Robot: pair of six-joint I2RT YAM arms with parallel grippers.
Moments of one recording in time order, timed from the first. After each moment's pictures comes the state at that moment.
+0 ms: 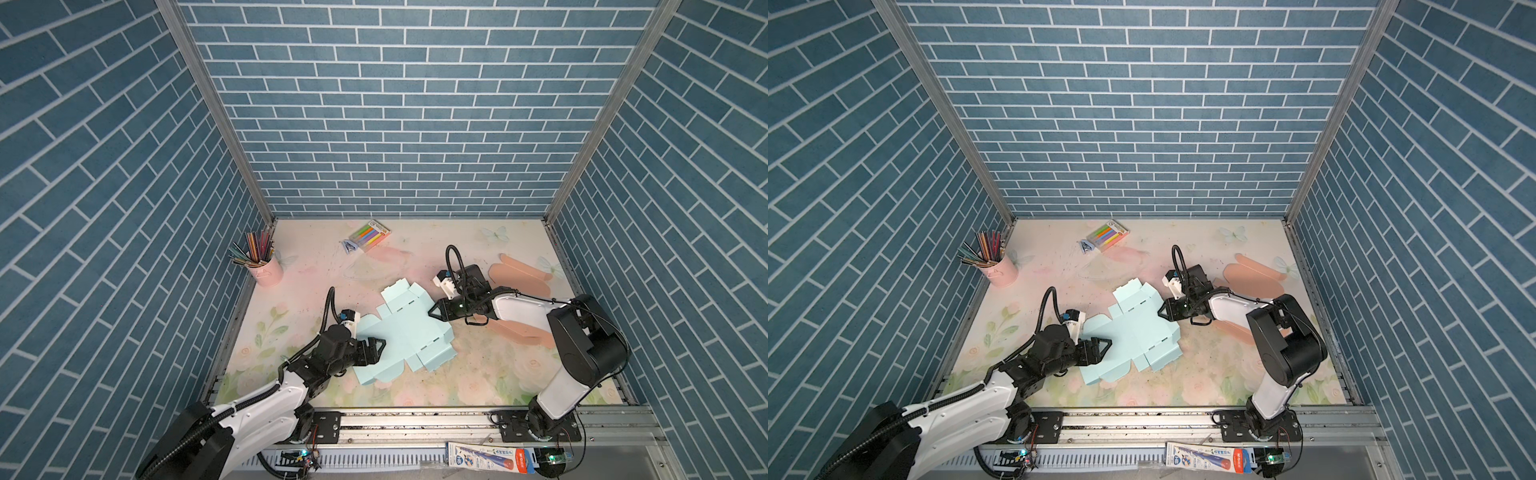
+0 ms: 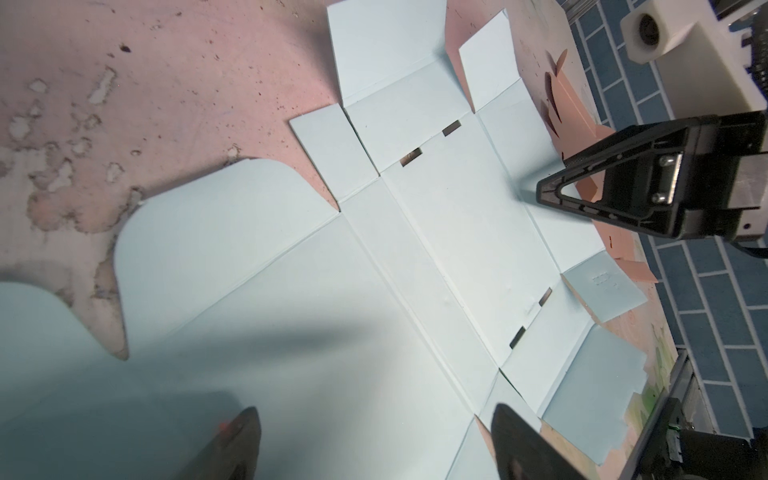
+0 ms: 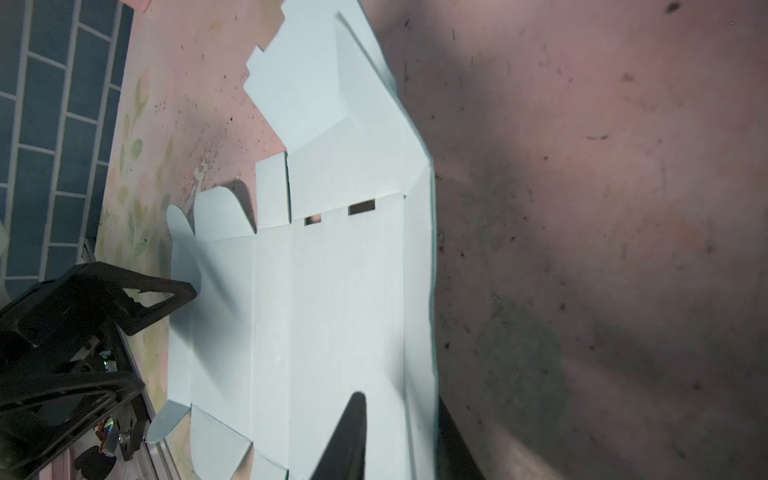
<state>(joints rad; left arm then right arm) -0.63 0.94 0.14 0.16 0.16 -0.69 0.56 1.67 0.85 -0.14 -0.52 0.27</state>
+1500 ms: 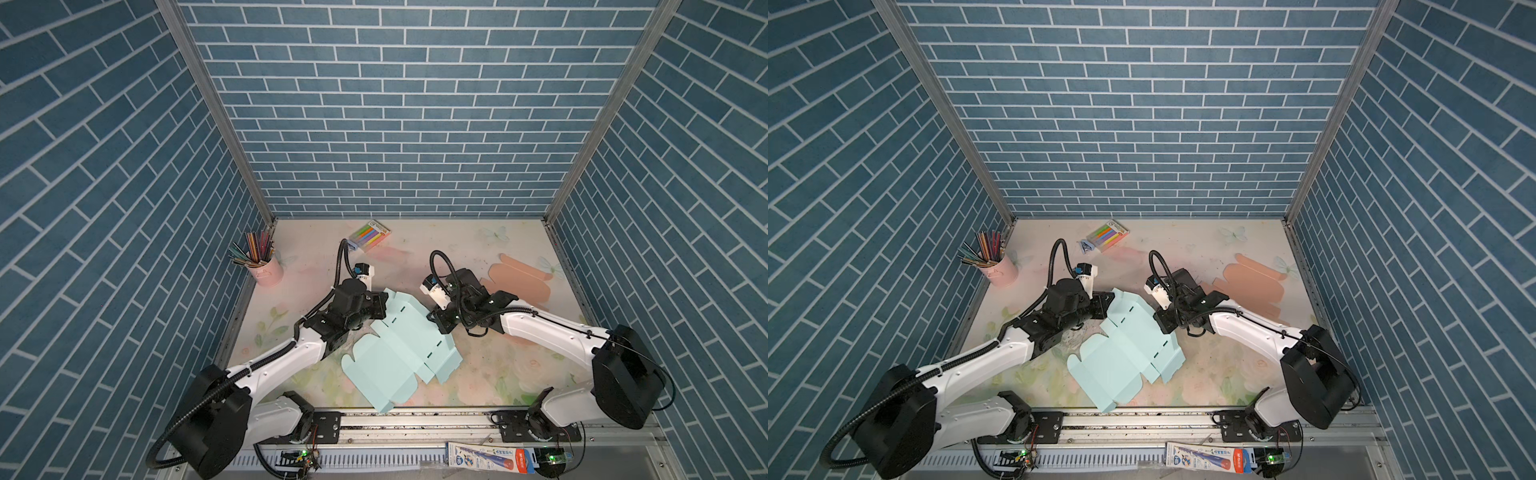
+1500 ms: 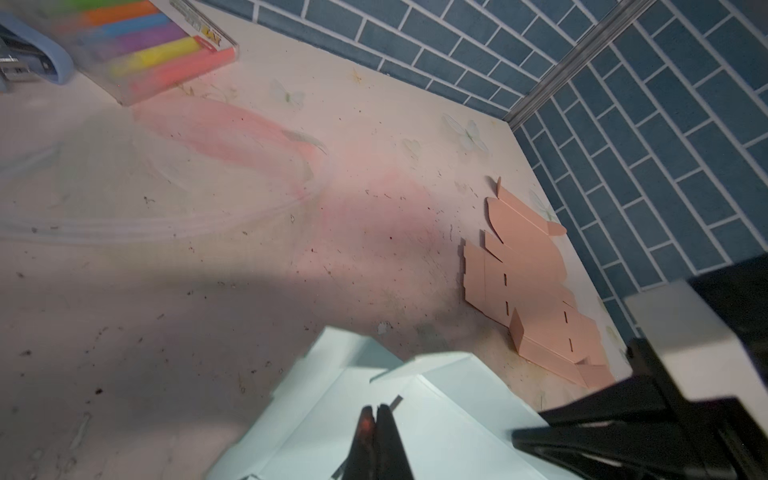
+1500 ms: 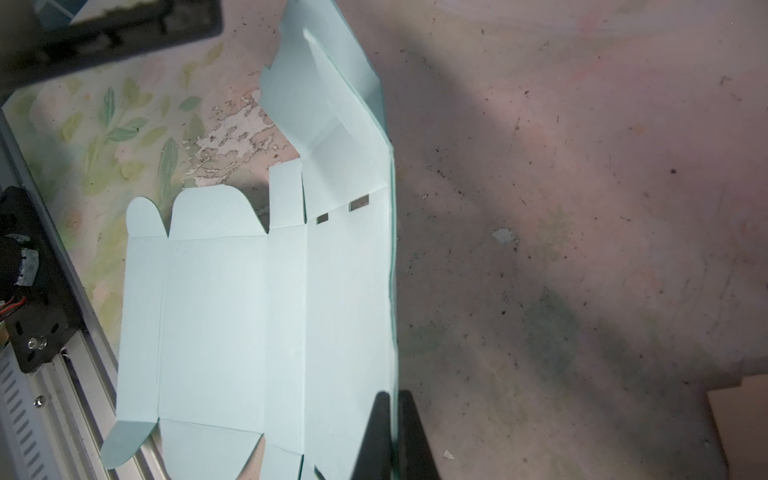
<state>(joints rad) -0.60 1.23 0.64 0.08 0.07 -0.56 0.78 1.43 0.91 -0.38 -0.26 0.02</state>
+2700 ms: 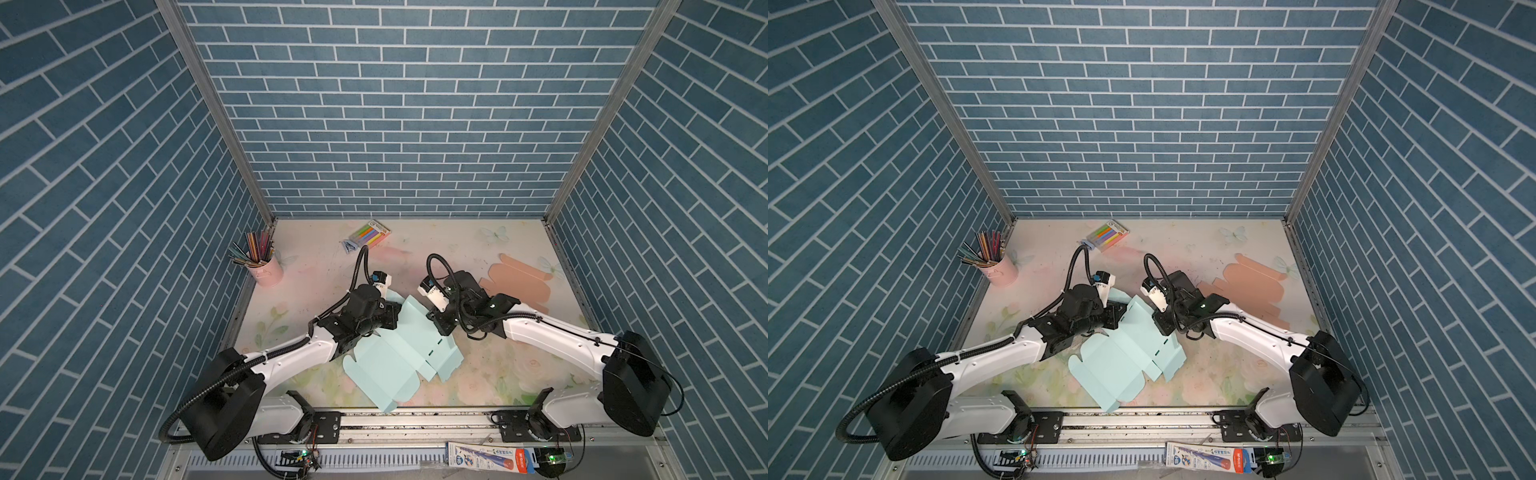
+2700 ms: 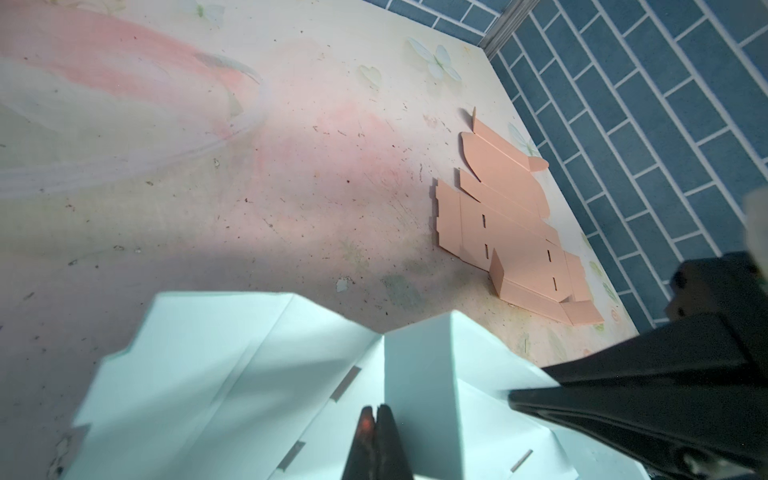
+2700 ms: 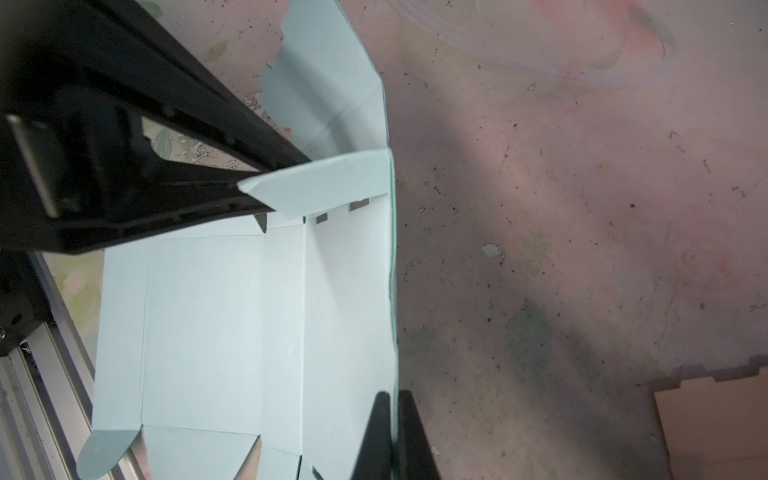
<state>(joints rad) -0.70 1.29 0.60 0.12 0.13 -0.56 0.83 1.40 0.92 -0.40 -0.17 -0.03</state>
